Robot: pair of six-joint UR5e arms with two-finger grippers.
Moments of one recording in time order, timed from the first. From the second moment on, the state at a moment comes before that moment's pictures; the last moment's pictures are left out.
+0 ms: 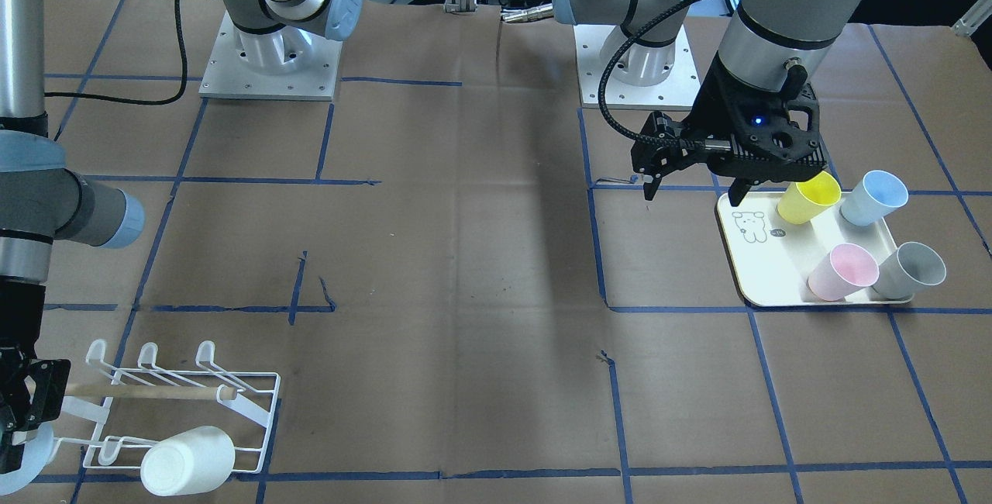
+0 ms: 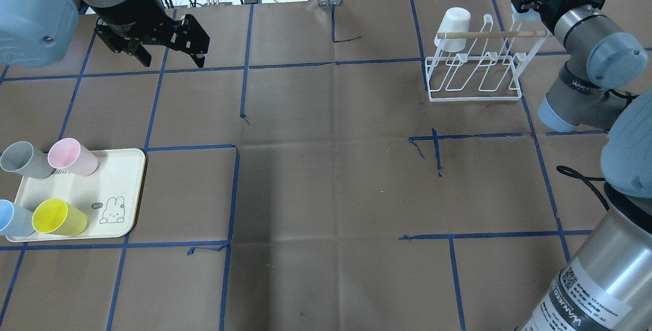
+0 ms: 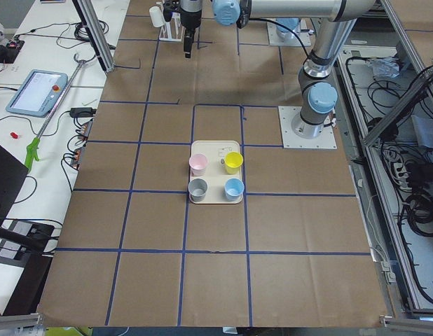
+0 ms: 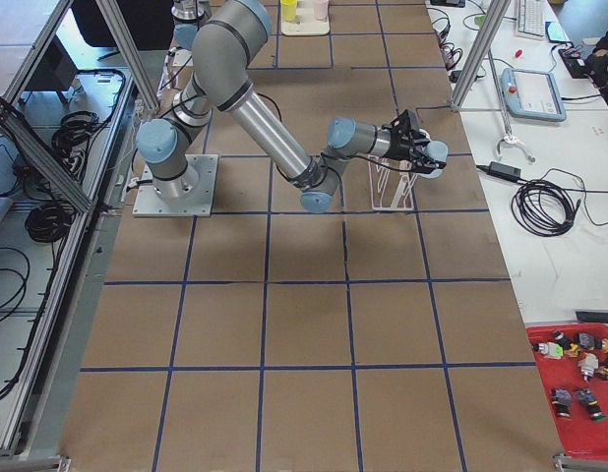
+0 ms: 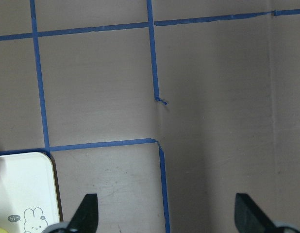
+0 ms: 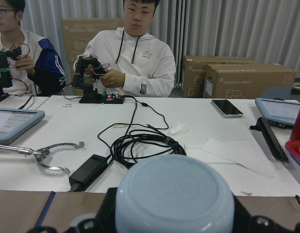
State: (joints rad) left arm -1.54 -1.64 -1.53 -1.44 1.57 0.10; right arm 1.19 -0.95 1.80 -3.66 -1.19 -0.14
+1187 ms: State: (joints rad) left arm -1.54 -1.63 -1.53 -1.44 1.57 0.06; right arm 1.20 -0.92 1.83 -3.66 -1.19 -0.15
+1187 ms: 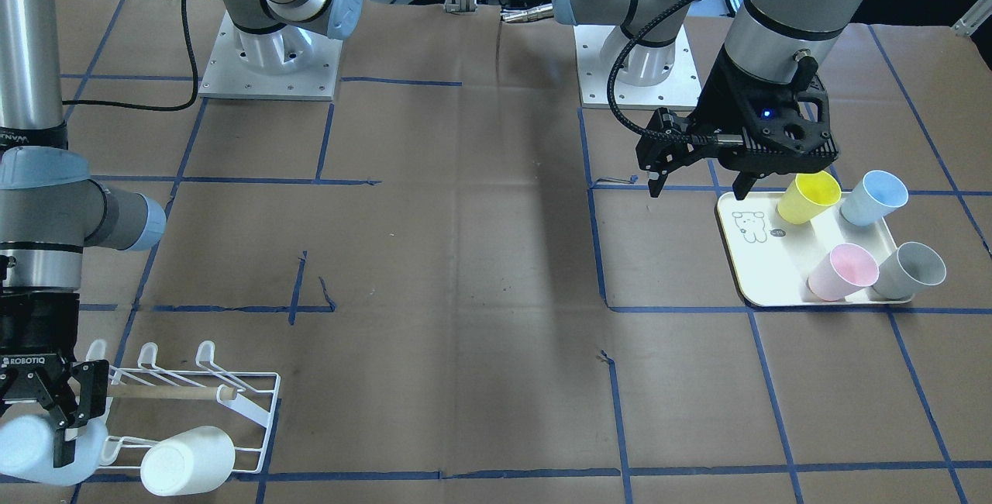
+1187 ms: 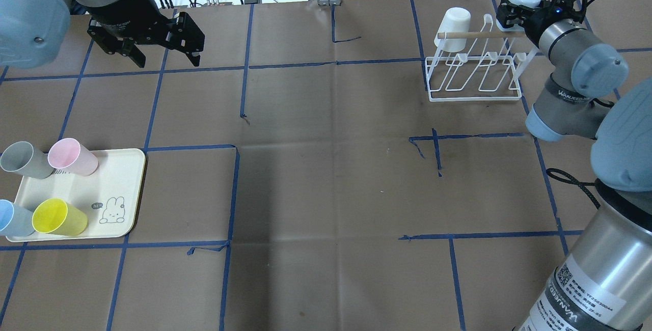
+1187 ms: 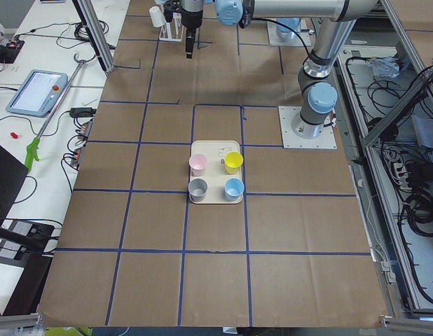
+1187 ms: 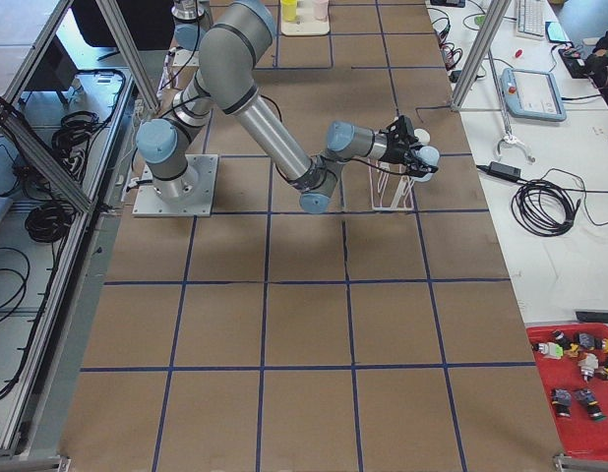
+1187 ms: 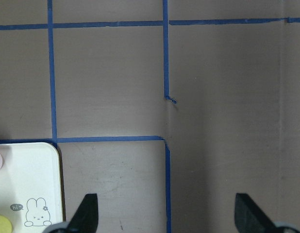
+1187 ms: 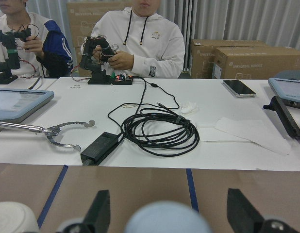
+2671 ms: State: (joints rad) left arm -1.55 -1.63 -1.53 -1.44 1.57 0.06; right arm 1.23 -1.32 1.82 -3.07 -1.20 -0.15
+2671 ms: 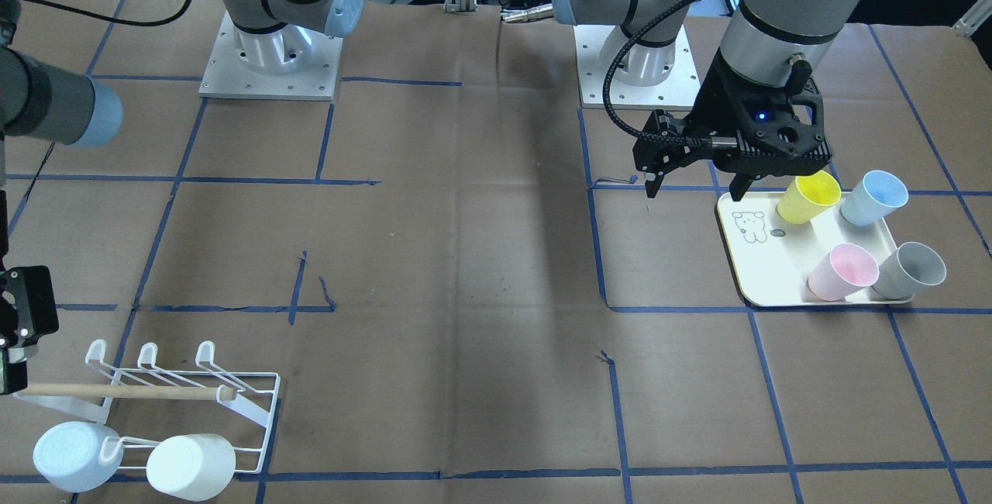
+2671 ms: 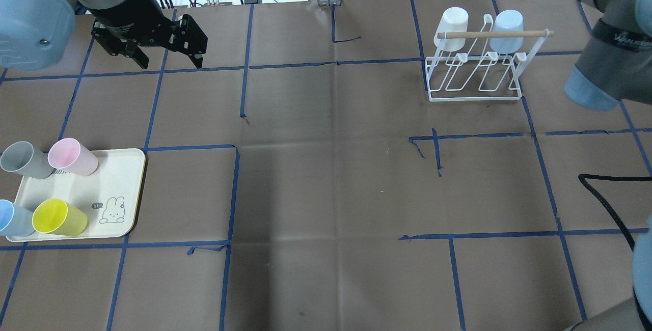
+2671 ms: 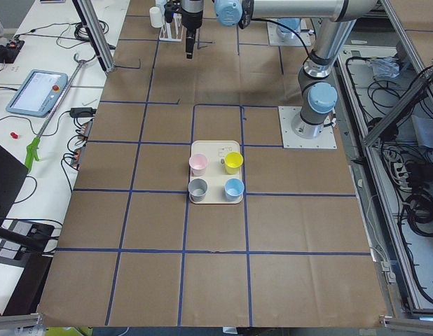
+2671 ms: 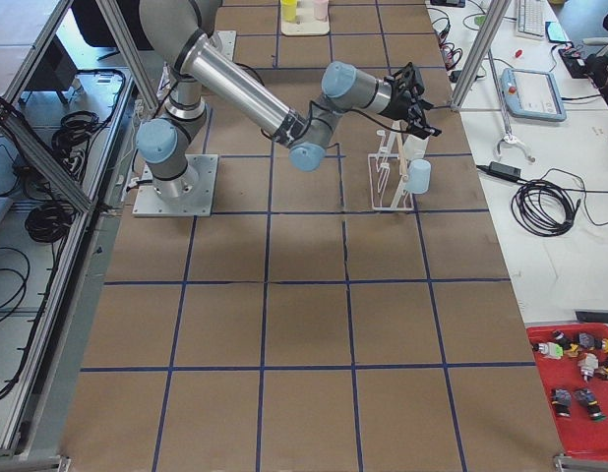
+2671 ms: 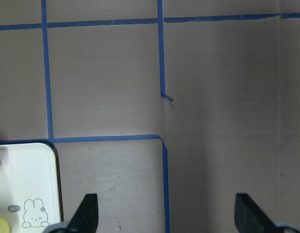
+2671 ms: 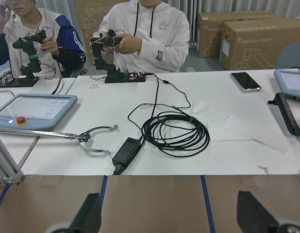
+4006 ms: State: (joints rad) left arm -1.55 -1.63 -1.53 -1.44 1.57 0.06; right arm 1.48 -1.76 1.82 -1.77 -1.44 -0.05
